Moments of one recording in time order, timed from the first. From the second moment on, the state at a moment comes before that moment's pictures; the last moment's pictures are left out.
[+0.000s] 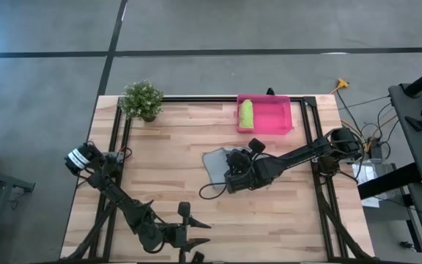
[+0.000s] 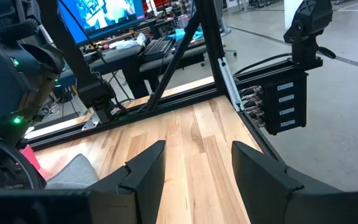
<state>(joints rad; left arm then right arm) -0.79 1.78 0.99 0.67 -0.76 0.14 0.29 1.81 1.31 -0.85 0.94 0.72</state>
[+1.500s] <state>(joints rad) -0.79 1.78 0.99 0.67 -0.76 0.14 0.29 1.81 1.31 -0.79 0.94 0.72</state>
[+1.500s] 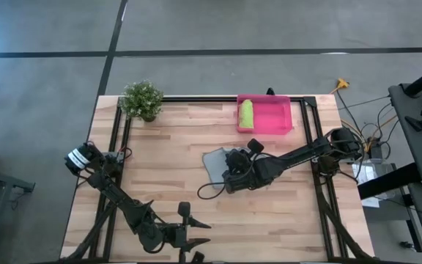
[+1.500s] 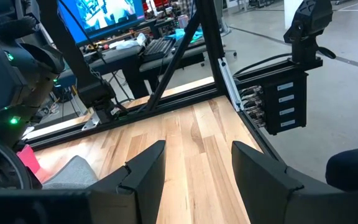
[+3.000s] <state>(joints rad) -0.79 1.78 0.99 0.67 -0.76 0.14 0.29 1.81 1.31 -0.75 0.94 0.75</state>
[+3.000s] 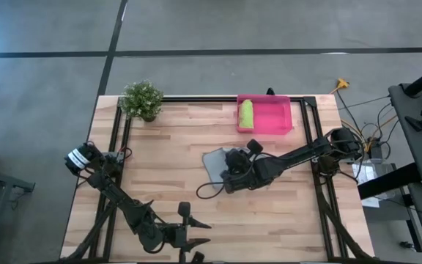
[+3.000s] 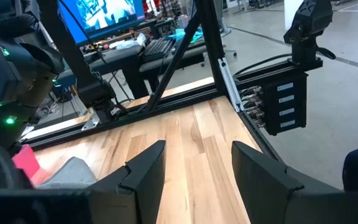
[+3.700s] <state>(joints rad) -0.73 1.77 1.01 0.65 -1.15 0.22 0.29 1.81 1.31 -0.59 0.94 0.67</state>
